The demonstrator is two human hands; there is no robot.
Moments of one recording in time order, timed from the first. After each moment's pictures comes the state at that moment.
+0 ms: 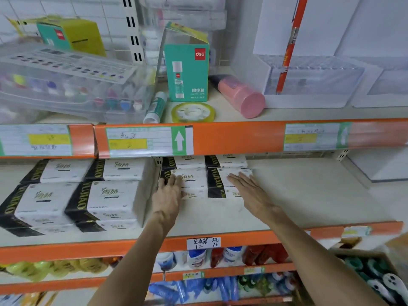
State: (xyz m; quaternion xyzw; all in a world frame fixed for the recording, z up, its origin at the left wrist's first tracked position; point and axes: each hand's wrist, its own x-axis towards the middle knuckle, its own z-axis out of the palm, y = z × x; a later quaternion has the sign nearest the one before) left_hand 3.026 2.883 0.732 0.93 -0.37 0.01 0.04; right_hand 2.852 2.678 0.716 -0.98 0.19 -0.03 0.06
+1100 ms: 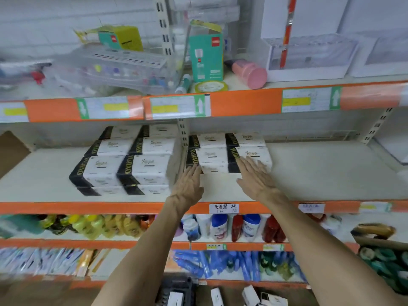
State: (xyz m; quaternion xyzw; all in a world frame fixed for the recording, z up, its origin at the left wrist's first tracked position) left_hand 2.973 2.951 0.756 0.89 -0.43 -0.04 0.12; right_hand 2.844 2.771 0.749 -0.97 0.22 -0.01 0.05
